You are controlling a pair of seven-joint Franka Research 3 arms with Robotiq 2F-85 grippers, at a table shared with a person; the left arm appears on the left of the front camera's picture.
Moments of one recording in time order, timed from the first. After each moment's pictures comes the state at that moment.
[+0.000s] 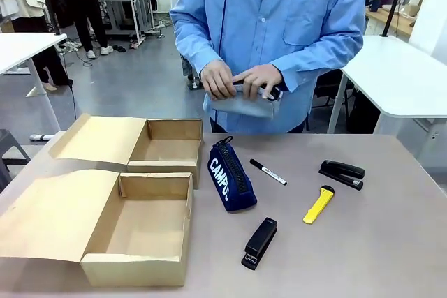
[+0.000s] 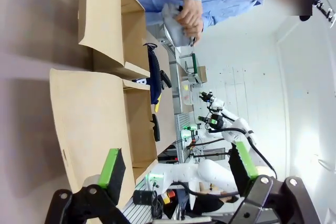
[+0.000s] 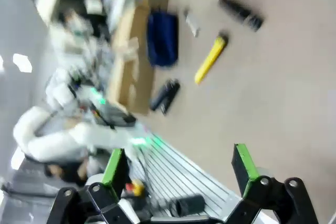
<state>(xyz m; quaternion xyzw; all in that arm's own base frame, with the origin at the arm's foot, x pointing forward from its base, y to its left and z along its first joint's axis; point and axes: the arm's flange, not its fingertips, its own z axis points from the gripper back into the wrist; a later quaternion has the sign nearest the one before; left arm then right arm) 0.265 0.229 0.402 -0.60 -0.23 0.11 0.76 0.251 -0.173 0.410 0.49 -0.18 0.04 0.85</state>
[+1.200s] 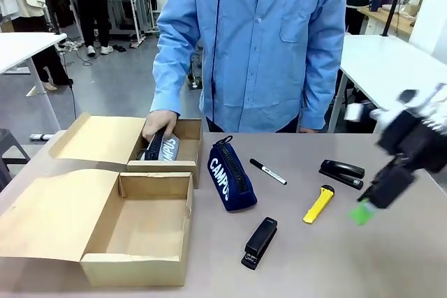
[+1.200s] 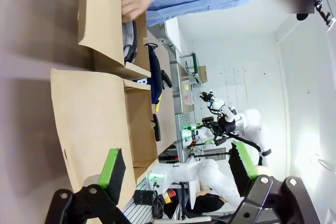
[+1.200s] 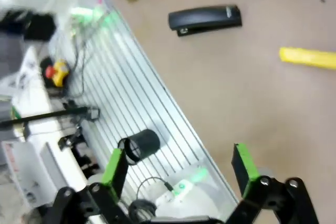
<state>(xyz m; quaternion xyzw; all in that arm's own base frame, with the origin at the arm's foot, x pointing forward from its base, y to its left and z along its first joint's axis) 0.265 0.229 0.402 -0.60 -0.23 0.11 0.76 0.269 0.127 0.456 0.26 -0.02 0.39 0.88</state>
